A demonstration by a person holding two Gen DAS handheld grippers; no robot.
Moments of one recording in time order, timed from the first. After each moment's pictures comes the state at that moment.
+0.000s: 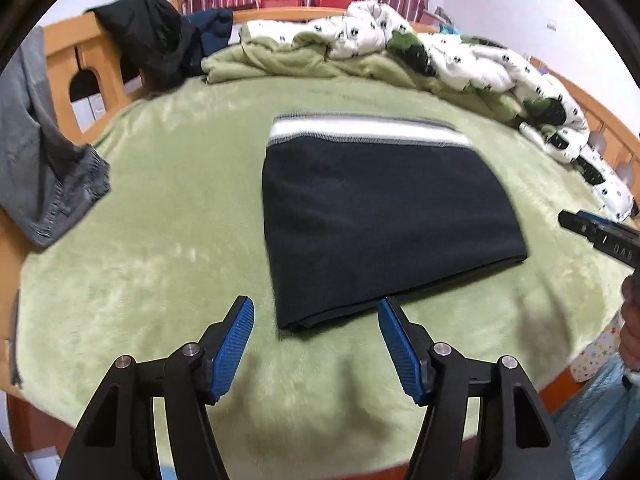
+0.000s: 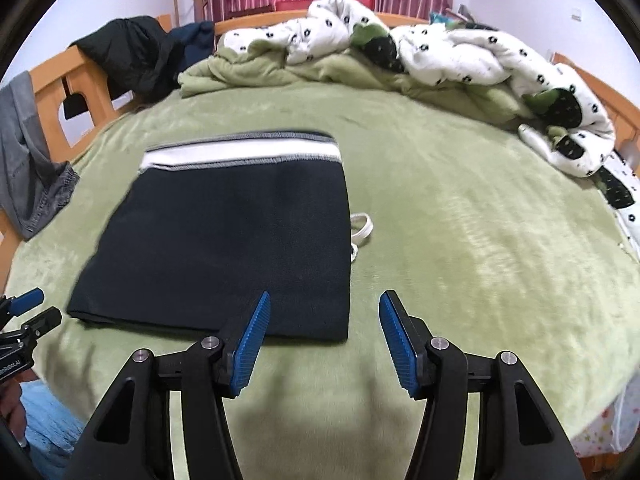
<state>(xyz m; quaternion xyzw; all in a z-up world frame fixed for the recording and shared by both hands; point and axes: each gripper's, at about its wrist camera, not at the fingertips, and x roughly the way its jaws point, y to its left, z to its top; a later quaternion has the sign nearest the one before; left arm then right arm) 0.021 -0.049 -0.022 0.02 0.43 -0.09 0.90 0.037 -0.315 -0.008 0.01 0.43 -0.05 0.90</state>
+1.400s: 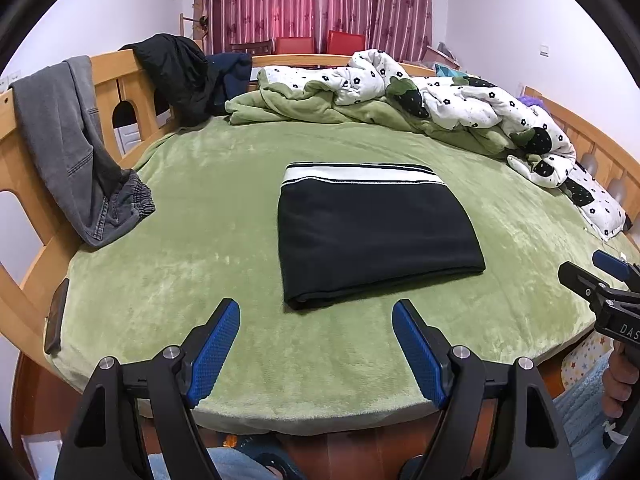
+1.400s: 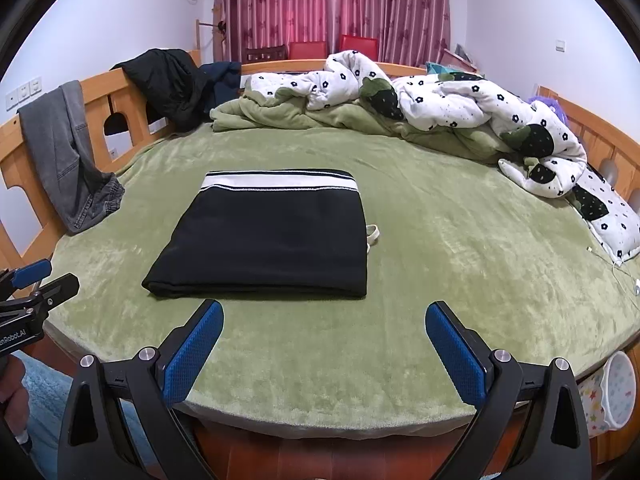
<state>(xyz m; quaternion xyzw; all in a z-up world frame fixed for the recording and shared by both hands) -0.070 -0.051 0.038 0.01 0.37 -0.06 0.93 -0.086 -0.273 0.054 0.00 0.37 -0.04 0.93</state>
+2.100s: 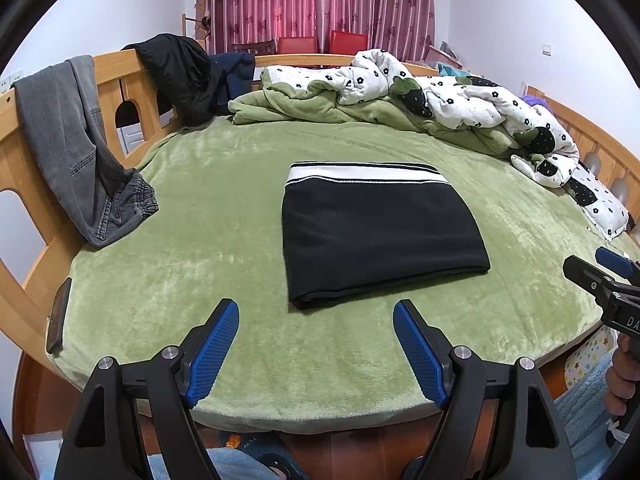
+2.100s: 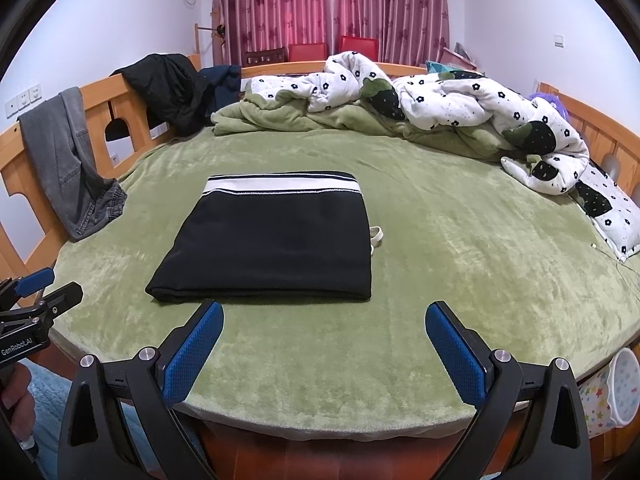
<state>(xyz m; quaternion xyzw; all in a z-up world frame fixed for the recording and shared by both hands) -0.070 -0.051 0.035 0.01 0.37 -0.05 0.93 -0.081 -0.273 0.057 0.01 0.36 -0.03 0.93</state>
